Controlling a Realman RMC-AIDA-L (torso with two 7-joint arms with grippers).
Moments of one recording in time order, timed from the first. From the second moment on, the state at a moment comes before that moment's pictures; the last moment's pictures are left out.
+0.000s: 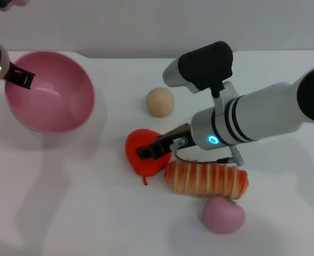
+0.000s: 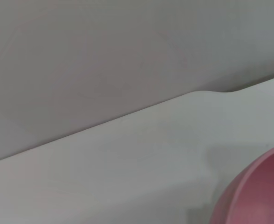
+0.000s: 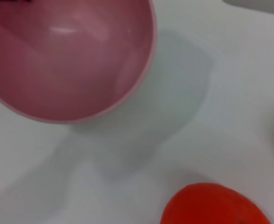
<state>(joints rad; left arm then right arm) -0.57 -2.06 1.56 1.47 0.06 -1.33 -0.06 0.70 2.08 -1.96 -1.01 0.92 0.80 -0.21</state>
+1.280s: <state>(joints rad) -0.57 -2.06 1.56 1.46 0.03 -1.32 -0.04 0.53 2.08 -1.86 -1.42 0.69 0.92 -0.15</state>
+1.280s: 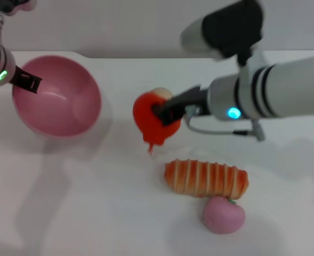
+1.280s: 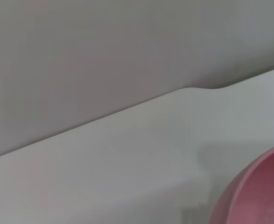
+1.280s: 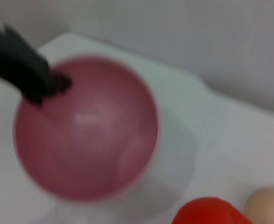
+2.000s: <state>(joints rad) -0.63 -2.07 1.72 1.45 -0.09 -1.28 -0.05 0.46 2.08 -1.79 -1.78 0.53 1.06 -0.11</state>
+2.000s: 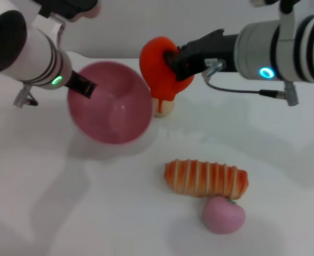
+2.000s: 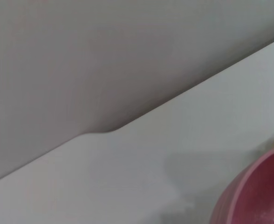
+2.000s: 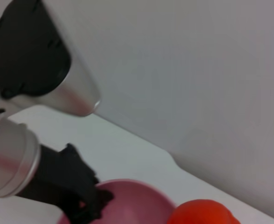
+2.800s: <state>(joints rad) -0.67 -2.07 1.76 1.45 -0.16 -1.23 -0.03 0.53 2.07 -1.80 -1.59 0.61 0.96 -0.13</state>
